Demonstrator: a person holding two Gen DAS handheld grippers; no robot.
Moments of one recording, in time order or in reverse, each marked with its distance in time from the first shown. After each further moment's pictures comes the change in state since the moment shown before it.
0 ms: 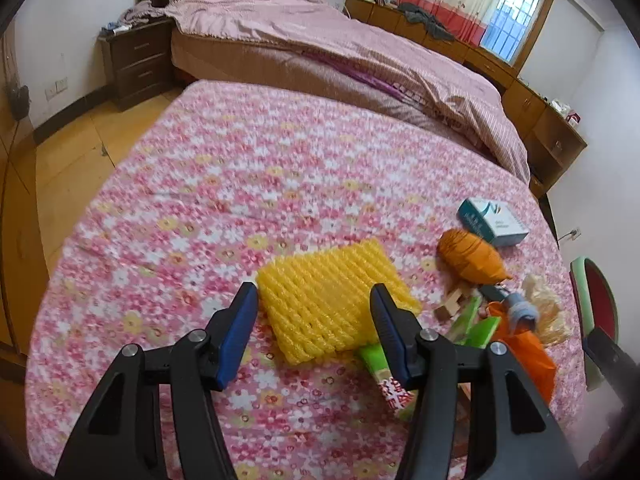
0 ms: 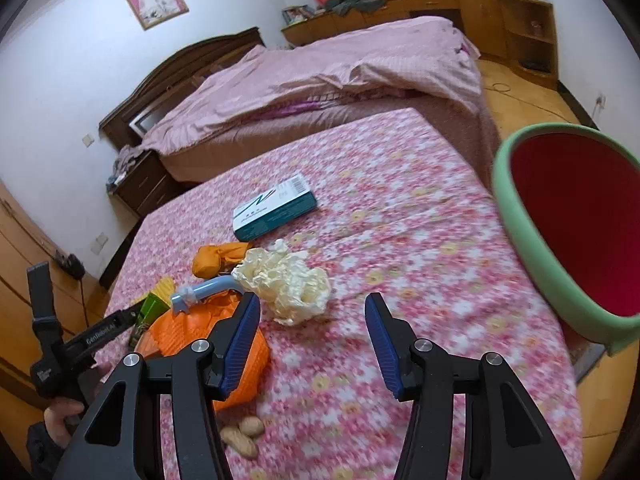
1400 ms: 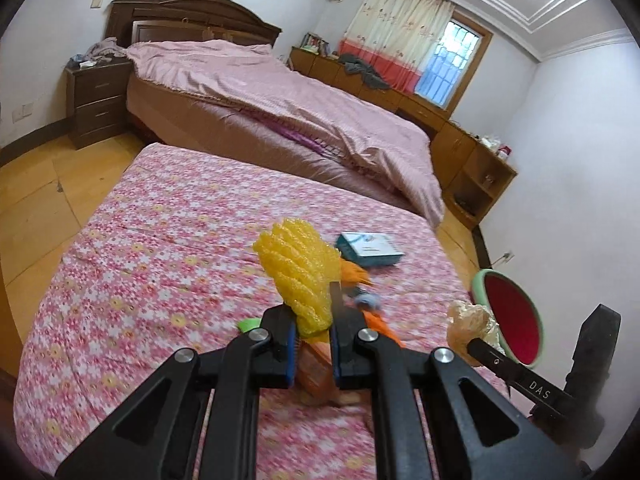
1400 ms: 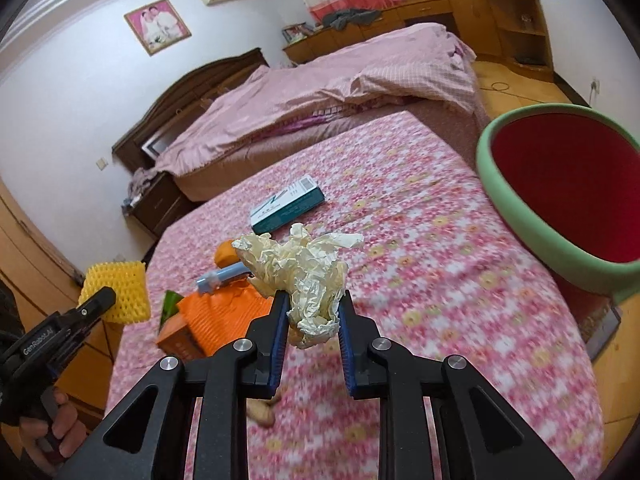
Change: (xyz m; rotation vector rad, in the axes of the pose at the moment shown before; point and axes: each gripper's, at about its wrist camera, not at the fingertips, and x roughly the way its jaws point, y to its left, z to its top) left arm -0.121 -0.033 -0.026 0.039 -0.208 -0.256; right arm -0.055 -0.013 -0.033 0.072 -0.101 0.060
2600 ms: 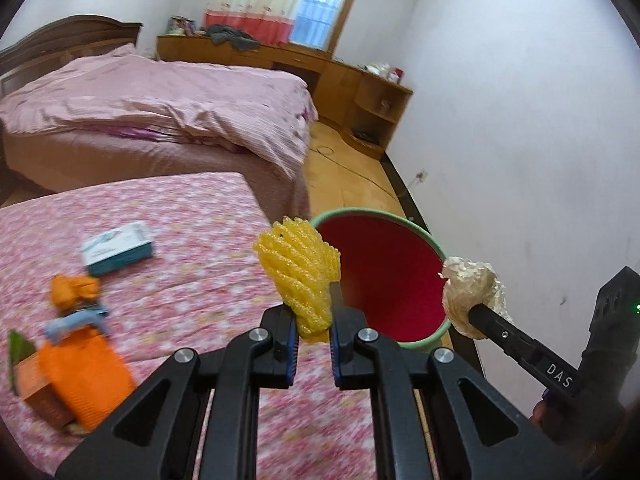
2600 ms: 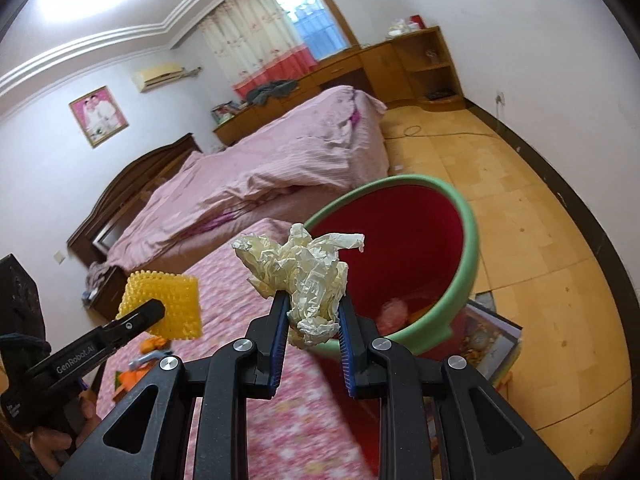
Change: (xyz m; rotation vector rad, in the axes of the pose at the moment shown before) left arm 0.088 -0.244 -0.040 0.331 0.166 -0.274; right arm -0.117 -0.147 0.026 0.191 -0.250 -0.189
